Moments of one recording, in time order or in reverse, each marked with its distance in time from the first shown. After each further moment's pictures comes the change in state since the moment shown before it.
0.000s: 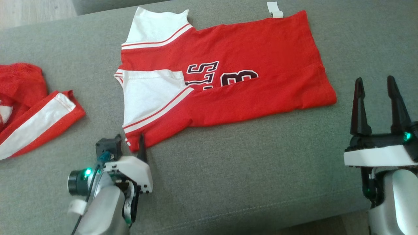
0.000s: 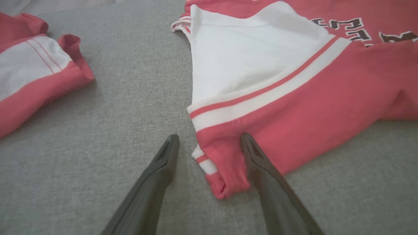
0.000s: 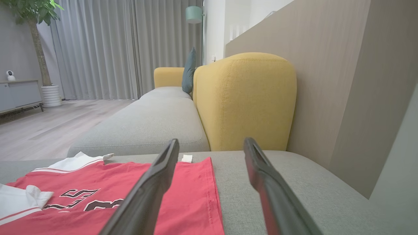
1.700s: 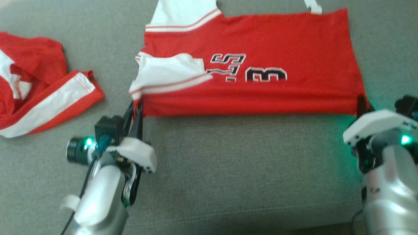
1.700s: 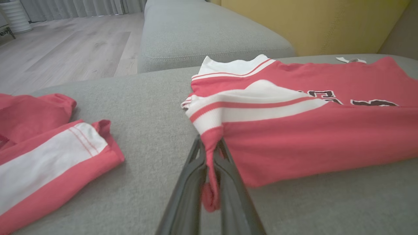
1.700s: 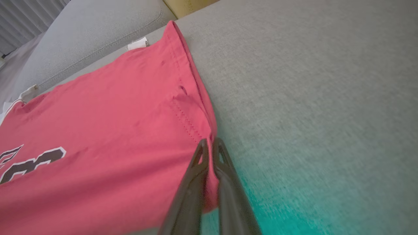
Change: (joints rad) left arm -0.065 0.046 -0.064 -0.184 0.020 -0.044 -0.085; right arm -0.371 0.031 -0.264 0.678 0.086 0.000 0.313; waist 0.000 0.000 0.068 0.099
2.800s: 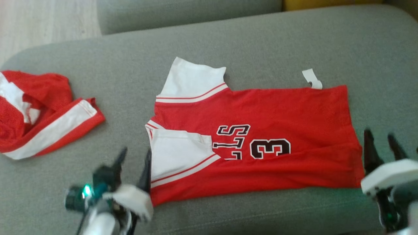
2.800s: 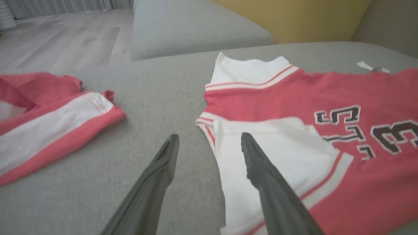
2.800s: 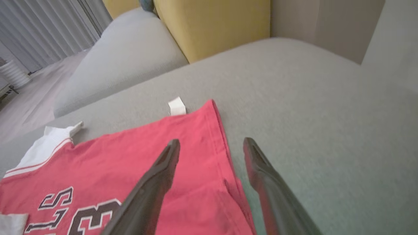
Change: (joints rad) left arm 0.303 0.074 -0.034 -0.171 -0.050 0.011 0.061; right arm 0.511 0.007 0.088 -0.670 0.130 0.000 0.192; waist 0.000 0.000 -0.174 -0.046
